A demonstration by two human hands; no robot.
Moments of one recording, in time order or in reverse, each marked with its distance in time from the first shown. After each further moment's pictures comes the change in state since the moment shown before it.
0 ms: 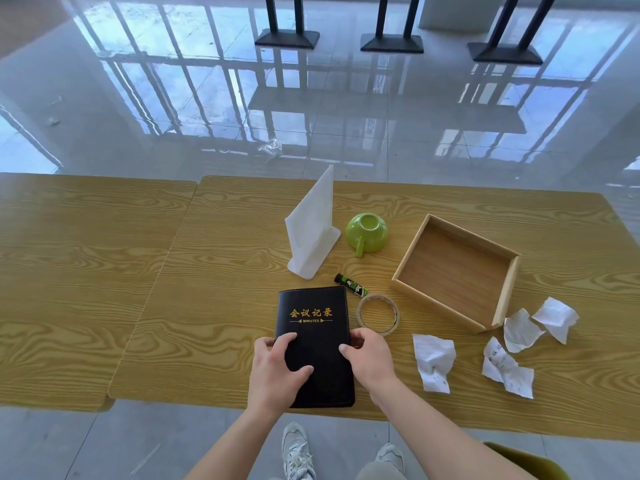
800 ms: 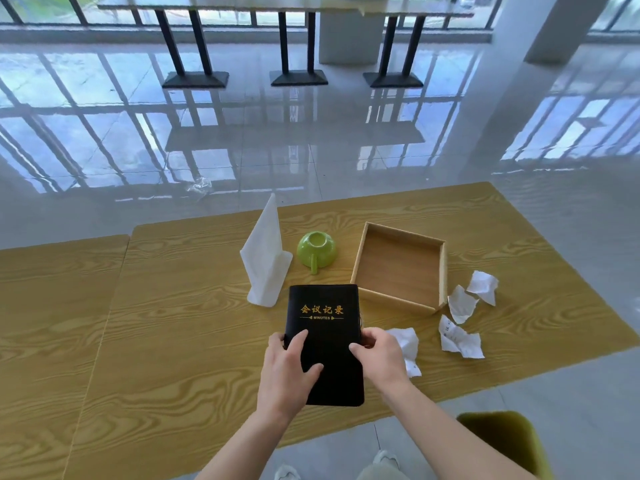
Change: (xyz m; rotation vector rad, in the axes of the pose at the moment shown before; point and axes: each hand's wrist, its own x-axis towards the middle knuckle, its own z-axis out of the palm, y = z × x) left_hand 0.021 0.054 0.002 0.178 -0.126 0.354; right_hand -0.030 -0.008 -0.047 0.055 0.309 0.004
